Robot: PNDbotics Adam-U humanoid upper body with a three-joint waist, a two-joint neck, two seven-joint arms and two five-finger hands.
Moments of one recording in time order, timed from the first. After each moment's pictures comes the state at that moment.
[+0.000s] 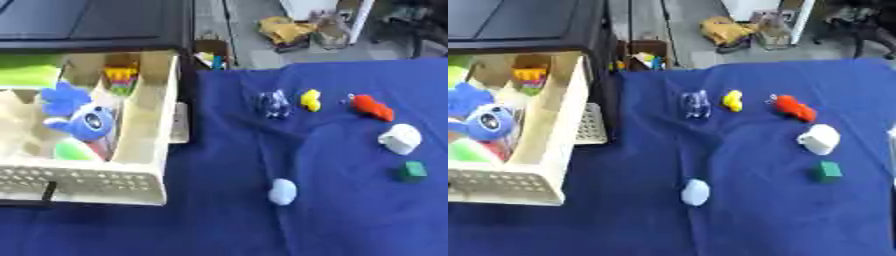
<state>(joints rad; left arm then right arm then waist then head) -0.61 0.55 0.16 -1.99 0.31 -0.62 0.42 -0.47 -0.44 -0.33 -1.98 0.70 -0.29 -0.90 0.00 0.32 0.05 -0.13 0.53</state>
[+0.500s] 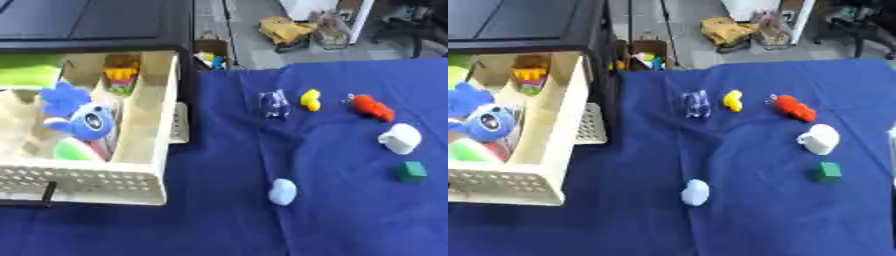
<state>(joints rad) -0.62 0.55 0.16 -1.99 0.30 -0.62 0.43 -0.47 -0.46 -0.33 -1.98 0.69 -0.26 -0.90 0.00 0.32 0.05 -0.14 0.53</state>
